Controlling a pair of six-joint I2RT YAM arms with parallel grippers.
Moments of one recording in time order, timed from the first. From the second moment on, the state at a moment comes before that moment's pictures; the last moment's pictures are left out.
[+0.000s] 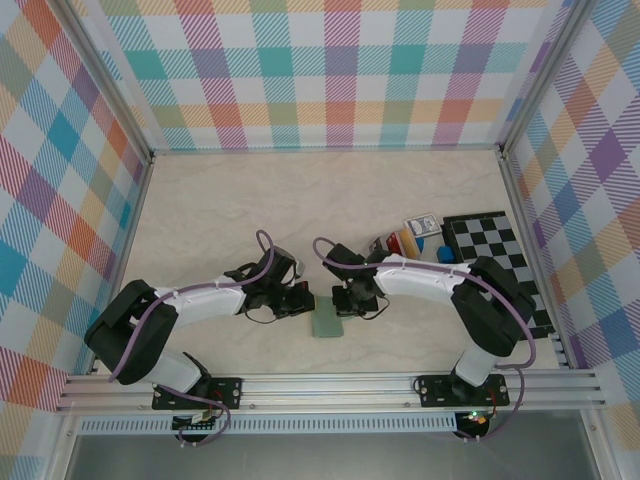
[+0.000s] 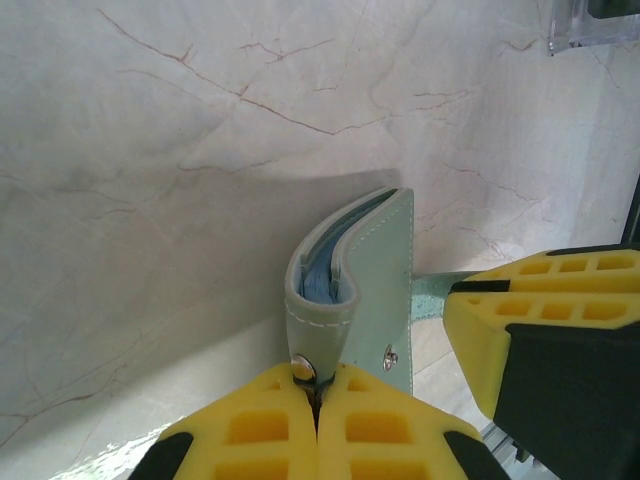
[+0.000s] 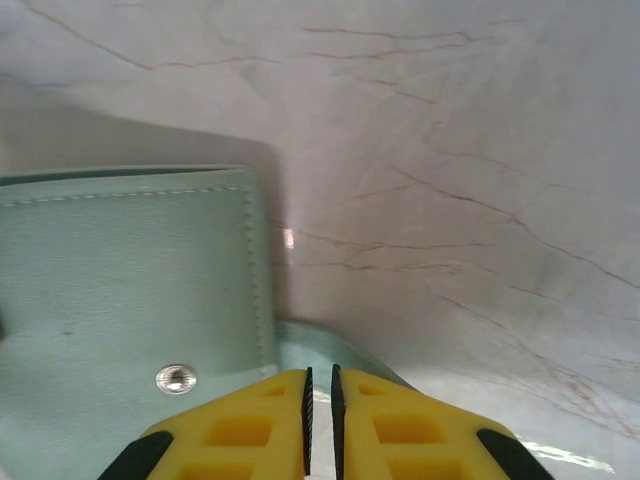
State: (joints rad) left arm -0.69 1.47 0.64 -0.17 0.43 -0.86; right arm 0.90 1.68 1.00 -0.70 -0.11 0.79
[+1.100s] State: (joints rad) left arm -0.69 1.55 0.98 -0.36 0.21 -0.89; right arm 0.53 1.33 1.07 -0.81 0.02 0.66
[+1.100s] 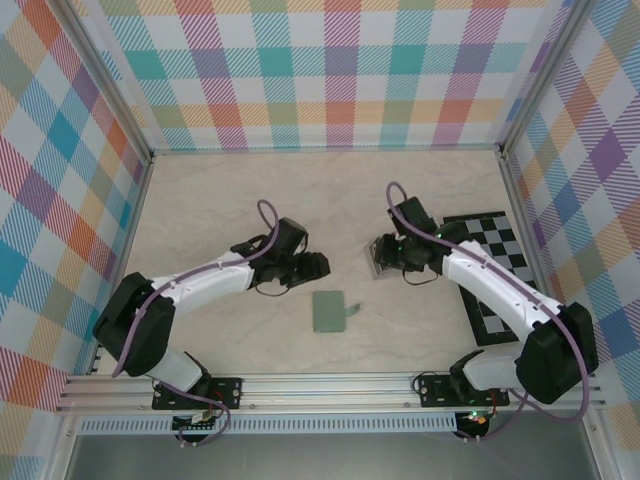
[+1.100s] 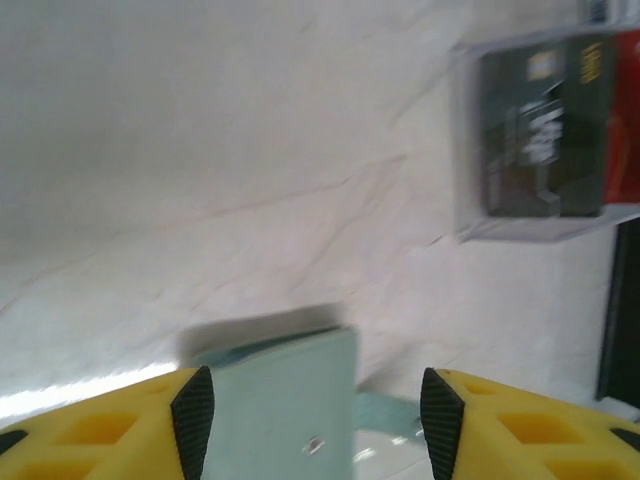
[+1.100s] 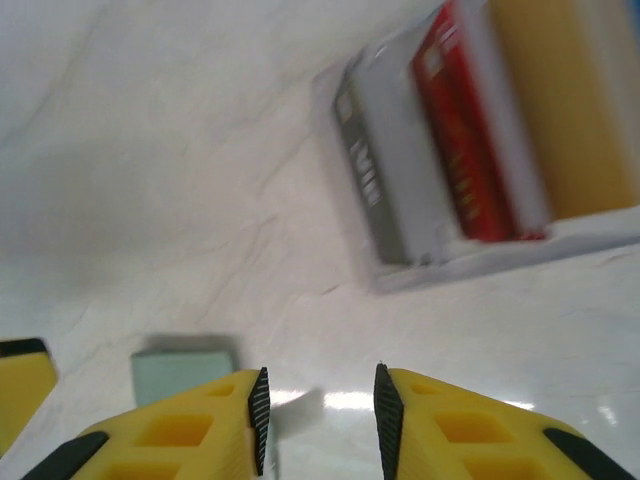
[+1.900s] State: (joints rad) left arm -0.68 1.78 1.12 -0.33 0.21 -0.97; right arm 0.55 1.74 1.28 -0.88 0.17 0.34
